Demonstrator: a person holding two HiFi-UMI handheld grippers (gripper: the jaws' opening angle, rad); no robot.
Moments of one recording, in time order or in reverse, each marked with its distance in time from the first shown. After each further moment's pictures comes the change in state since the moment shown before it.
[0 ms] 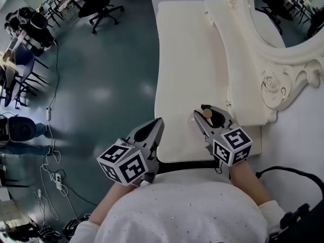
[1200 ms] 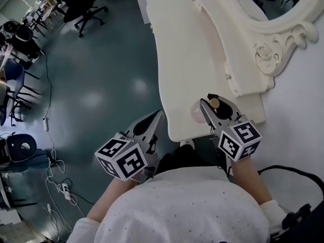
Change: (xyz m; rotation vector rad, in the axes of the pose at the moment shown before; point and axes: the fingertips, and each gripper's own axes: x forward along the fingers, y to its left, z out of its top) left arm -0.069 0.000 -0.007 0.006 0.053 -0.127; right arm -0.044 0.065 0.009 0.102 -0.102 -0.186
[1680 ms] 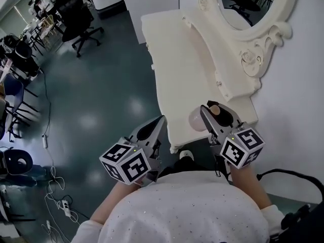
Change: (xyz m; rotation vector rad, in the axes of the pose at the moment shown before) left arm -0.029 -0.042 0.014 0.074 -0.055 -0.112; right arm -0.053 0.040 0.041 0.040 -0.139 -0.032
